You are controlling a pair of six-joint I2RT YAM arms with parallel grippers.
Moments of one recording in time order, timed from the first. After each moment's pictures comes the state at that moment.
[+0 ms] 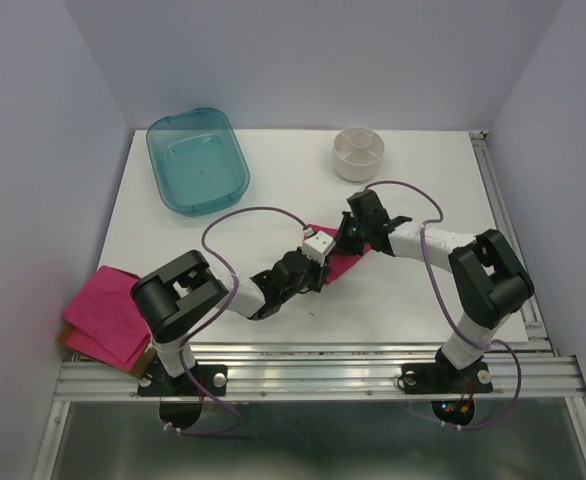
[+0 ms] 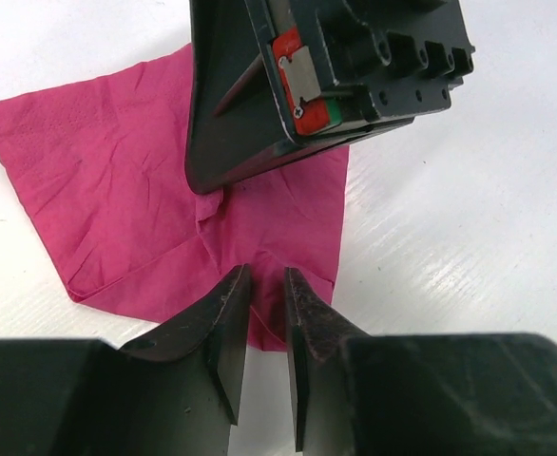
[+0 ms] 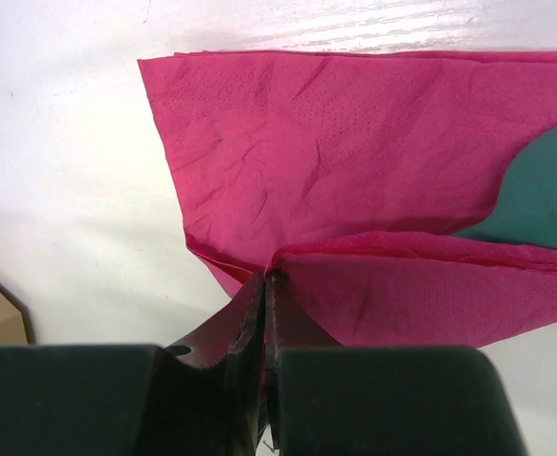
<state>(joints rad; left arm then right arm) -0.96 1.73 0.59 0.77 -0.16 -0.21 0.53 1.71 0.99 -0.14 -0.11 0.84</state>
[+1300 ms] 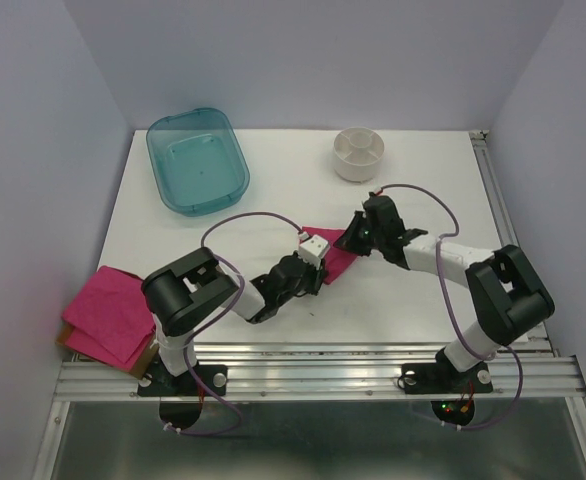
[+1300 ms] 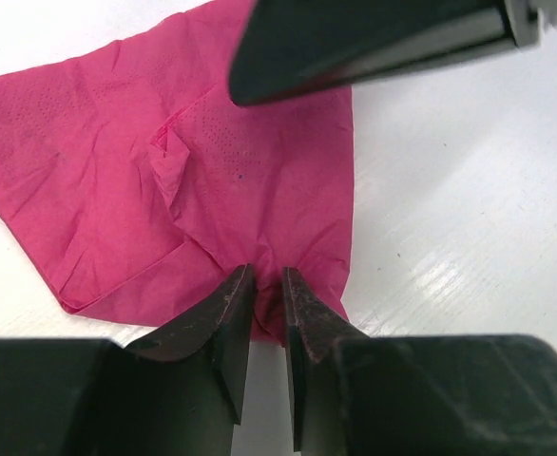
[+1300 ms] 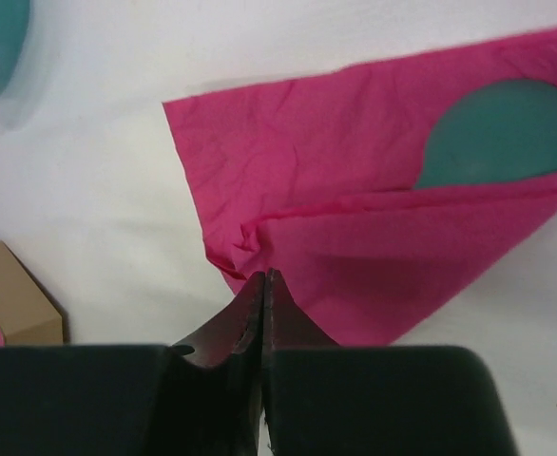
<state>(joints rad) -0.95 1.80 0.55 0.89 -0.15 -0.24 0.50 1.60 0.85 0.04 -0.13 0.86</state>
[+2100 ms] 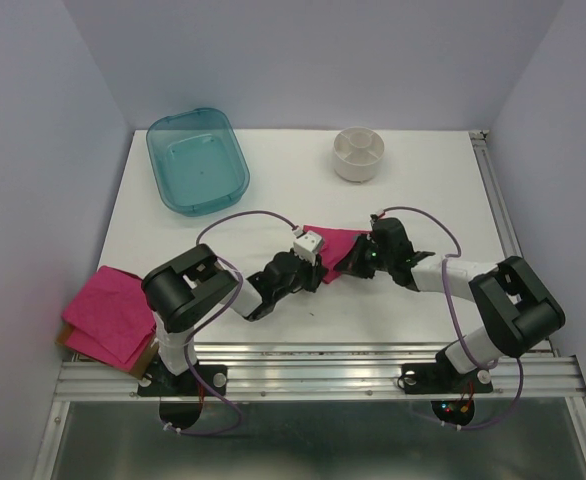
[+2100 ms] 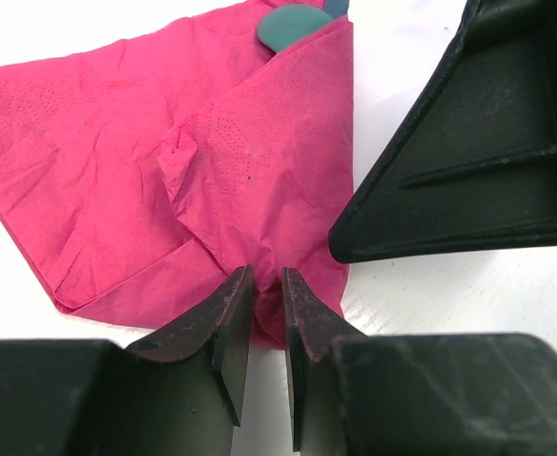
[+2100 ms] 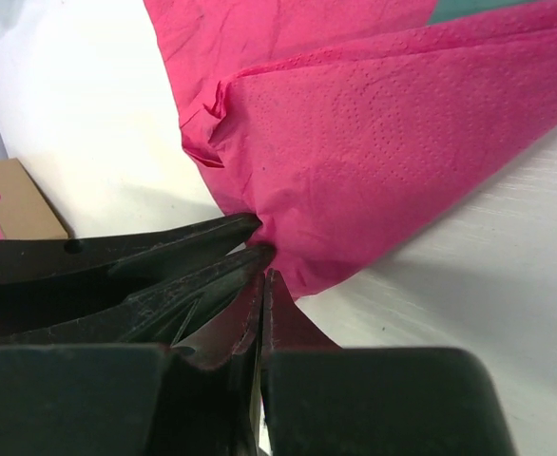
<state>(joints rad) -0.90 1.82 0.54 0.95 -0.06 -0.29 0.50 1.50 0.60 0.20 -0.31 0.91</state>
